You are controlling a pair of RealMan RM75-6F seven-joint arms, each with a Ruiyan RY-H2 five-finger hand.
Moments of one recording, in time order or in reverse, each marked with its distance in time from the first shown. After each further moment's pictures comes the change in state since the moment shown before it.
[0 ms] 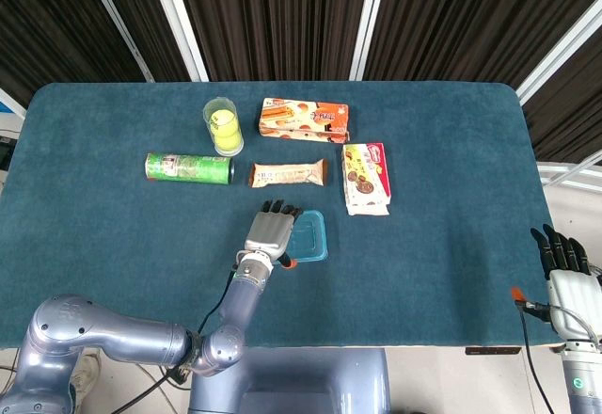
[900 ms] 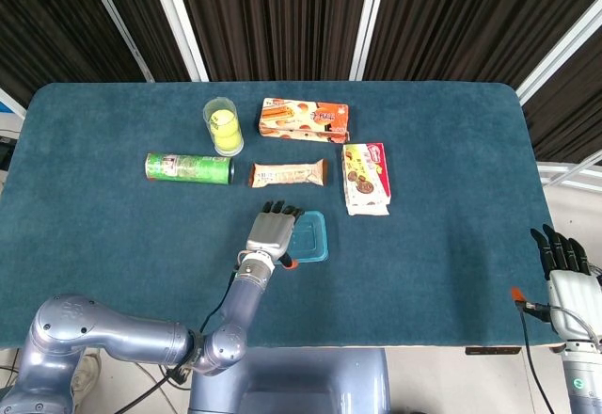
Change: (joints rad) left arm -0.010 -0.006 -0.001 0.011 -0.031 -0.008 -0.006; right arm -0.001 0.002 -0.001 0.000 -0.004 0.001 0.006
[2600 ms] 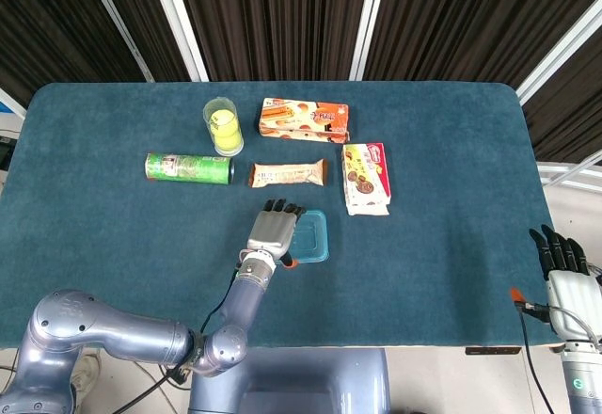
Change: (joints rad) left arm -0.031 0.026 -0.001 -0.038 -0.017 0.023 -0.021; right arm 0.001 0.001 -0.002 0.001 -0.004 -0.001 -0.001
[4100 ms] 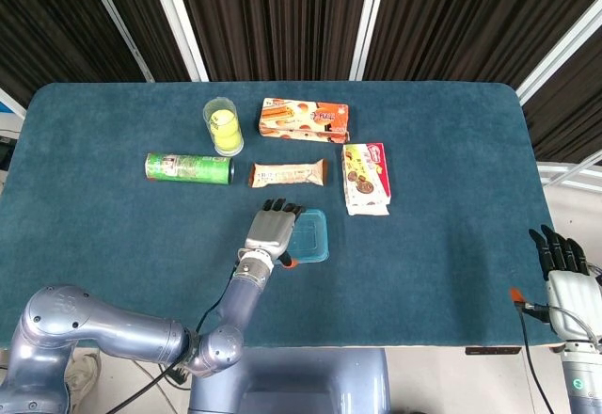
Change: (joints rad) left arm -0.029 0.047 0.023 -0.048 -0.031 0.005 -0.055; right arm 0.000 0.000 -0.001 0.002 -0.002 0.001 0.001
